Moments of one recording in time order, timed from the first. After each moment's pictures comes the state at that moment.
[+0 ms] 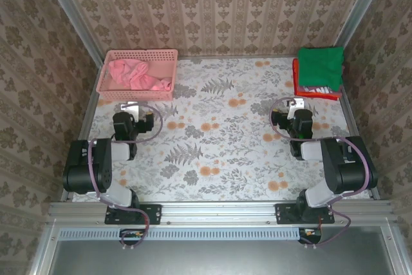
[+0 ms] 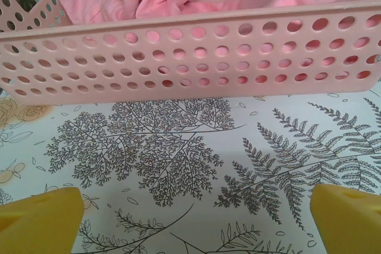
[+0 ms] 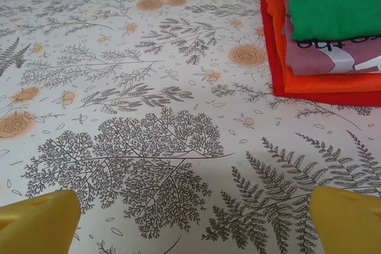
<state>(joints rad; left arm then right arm) -0.01 1.54 0.39 0.73 0.00 0.11 0.01 1.53 0.39 0.75 0.07 0.03</state>
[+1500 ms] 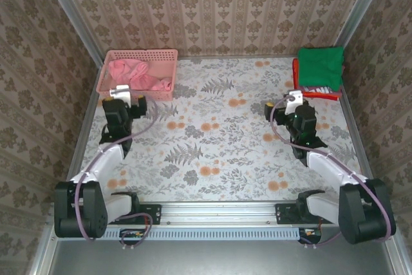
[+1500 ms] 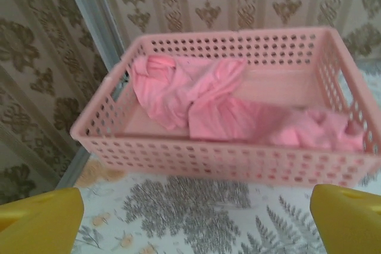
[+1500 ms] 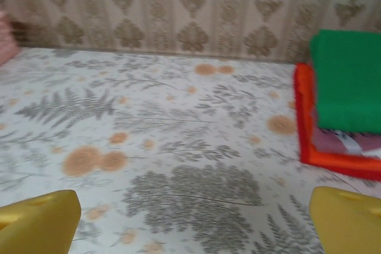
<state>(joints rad) -0.07 1.16 0.62 0.26 -0.20 0.05 0.16 1.12 0.48 0.35 0.06 -0.01</state>
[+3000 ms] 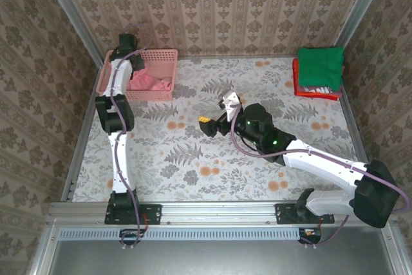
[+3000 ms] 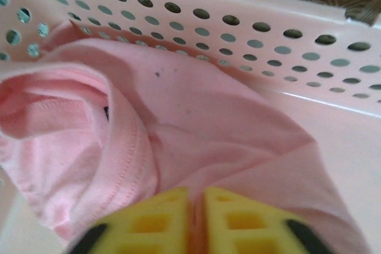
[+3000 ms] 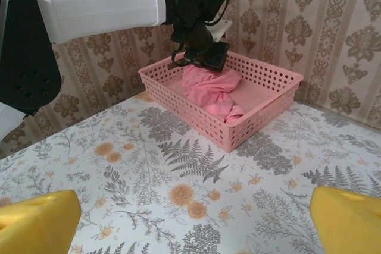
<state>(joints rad) 0.00 2.61 2.51 -0.77 -0.14 -0.14 0.80 1.23 0.83 0.25 0.02 0.06</state>
